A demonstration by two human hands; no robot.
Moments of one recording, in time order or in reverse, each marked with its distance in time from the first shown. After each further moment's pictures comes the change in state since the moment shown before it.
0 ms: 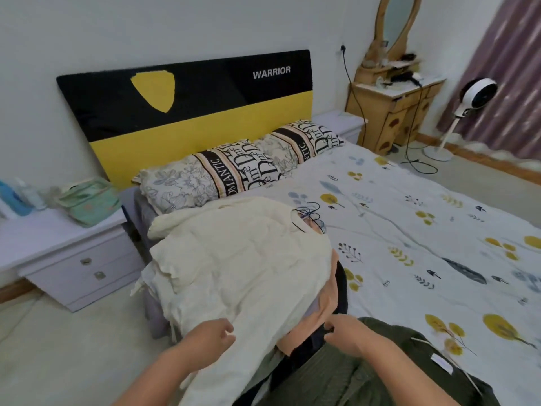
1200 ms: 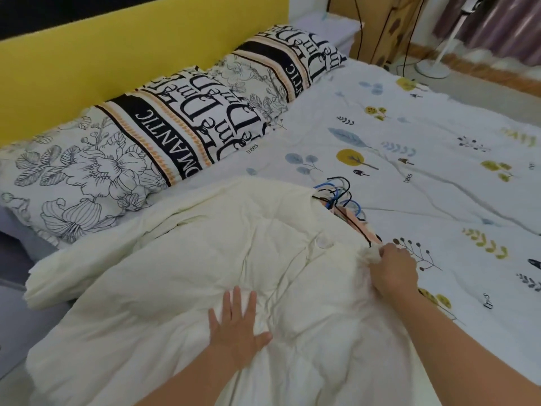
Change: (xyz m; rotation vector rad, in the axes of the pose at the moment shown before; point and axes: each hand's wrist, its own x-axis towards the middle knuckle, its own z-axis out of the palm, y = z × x) left_hand 0.454 -0.067 -0.006 0.519 -0.198 0.069; right_hand 0.423 0.017 -0.085 0.244 0.658 0.635
